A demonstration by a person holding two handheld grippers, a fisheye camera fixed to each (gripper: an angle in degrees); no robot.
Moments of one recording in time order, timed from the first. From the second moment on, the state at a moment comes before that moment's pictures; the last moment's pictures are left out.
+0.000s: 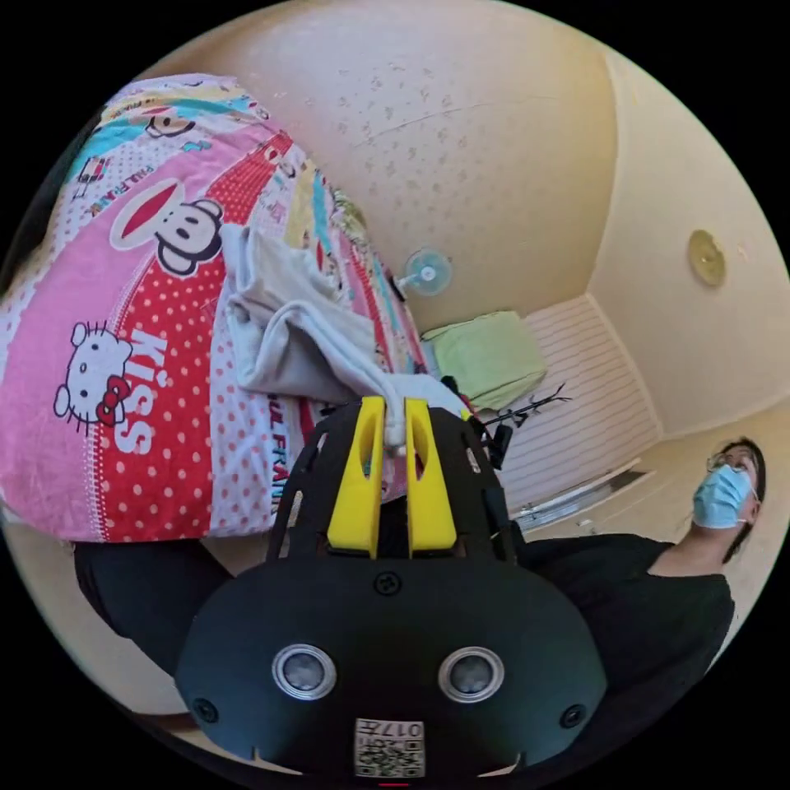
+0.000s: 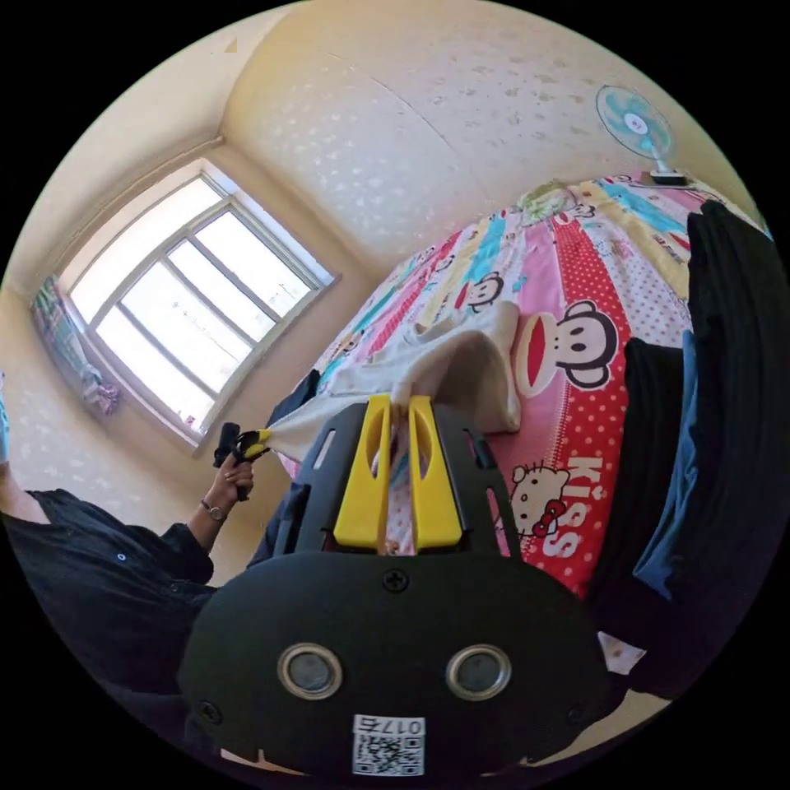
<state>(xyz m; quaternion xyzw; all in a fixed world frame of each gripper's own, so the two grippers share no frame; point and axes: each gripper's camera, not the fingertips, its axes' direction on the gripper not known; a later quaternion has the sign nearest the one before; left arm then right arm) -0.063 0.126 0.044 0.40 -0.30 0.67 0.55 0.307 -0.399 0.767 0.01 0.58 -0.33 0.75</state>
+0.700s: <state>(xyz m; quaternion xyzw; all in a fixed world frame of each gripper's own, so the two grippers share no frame) -0.089 0.197 0.033 0.40 -0.26 0.67 0.57 0.264 -0.295 0.767 -0.06 0.54 -0.32 0.78</state>
